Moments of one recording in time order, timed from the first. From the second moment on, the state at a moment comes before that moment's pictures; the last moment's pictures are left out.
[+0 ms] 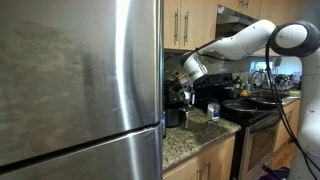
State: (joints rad) arm 0.24 0.14 0.16 -2.00 1.36 2.40 -1.73
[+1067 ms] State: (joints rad) arm 0.24 0.15 0.21 -1.97 1.26 2.31 -2.01
